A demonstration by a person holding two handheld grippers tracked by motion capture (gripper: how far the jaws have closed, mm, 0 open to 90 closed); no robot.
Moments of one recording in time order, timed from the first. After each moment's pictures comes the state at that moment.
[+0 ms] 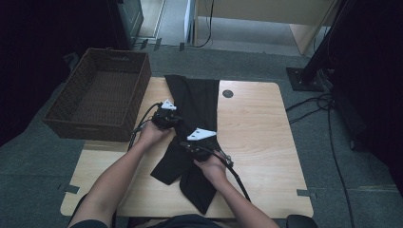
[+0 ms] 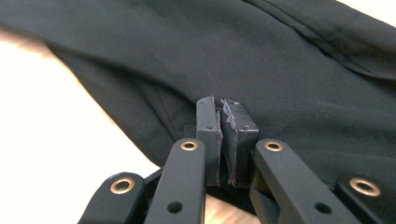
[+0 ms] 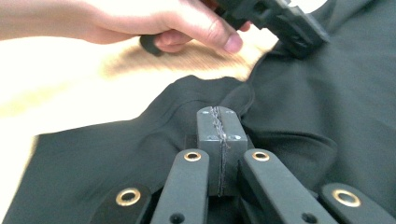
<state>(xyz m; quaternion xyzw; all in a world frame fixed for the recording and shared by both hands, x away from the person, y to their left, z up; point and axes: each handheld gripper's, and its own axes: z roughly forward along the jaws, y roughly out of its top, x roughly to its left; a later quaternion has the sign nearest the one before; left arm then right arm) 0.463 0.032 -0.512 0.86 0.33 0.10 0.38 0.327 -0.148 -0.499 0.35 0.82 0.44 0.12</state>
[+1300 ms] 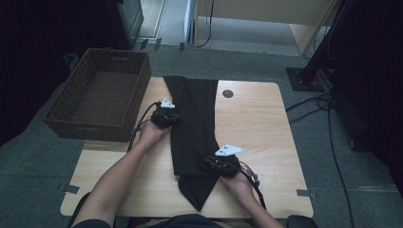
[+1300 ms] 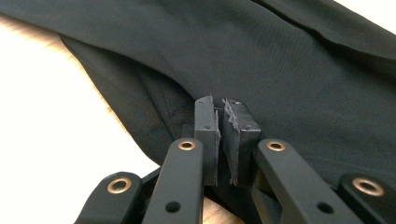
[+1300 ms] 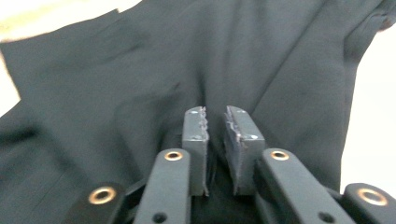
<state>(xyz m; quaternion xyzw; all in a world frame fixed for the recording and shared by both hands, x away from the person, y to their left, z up) 0.465 0.033 -0.512 0.85 0.36 0.12 0.38 0.278 -0.228 -0.520 0.40 0.81 0.41 0.11</state>
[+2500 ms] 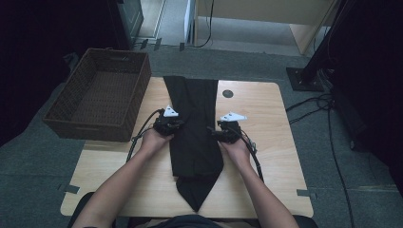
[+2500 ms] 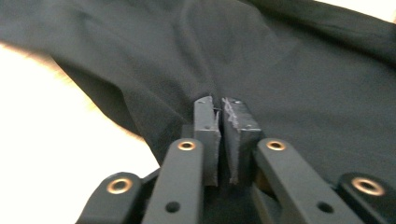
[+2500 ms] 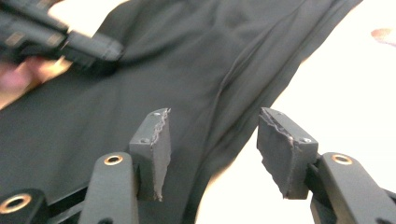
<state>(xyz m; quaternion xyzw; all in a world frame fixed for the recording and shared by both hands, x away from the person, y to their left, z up) 0.435 0.023 -0.517 0.85 0.34 0.13 0.39 0.389 -0.243 -0.505 0.45 0.77 0.42 0.18</state>
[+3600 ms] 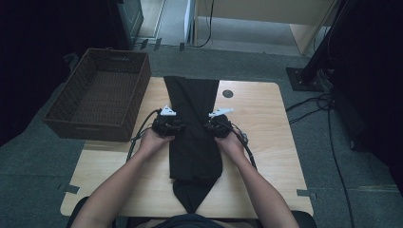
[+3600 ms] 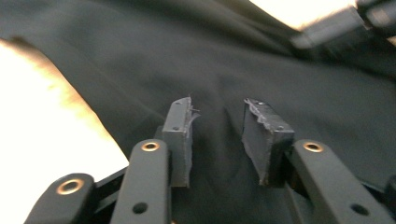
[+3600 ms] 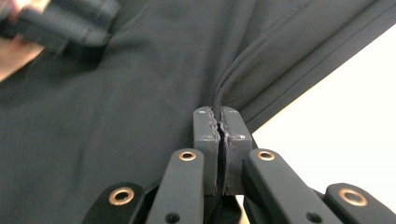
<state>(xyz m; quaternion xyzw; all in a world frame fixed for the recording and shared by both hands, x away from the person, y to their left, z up) 0.434 0.029 -0.510 0.84 0.36 0.09 0.40 0.416 -0.218 -0.512 0.42 0.82 0.36 0.14</state>
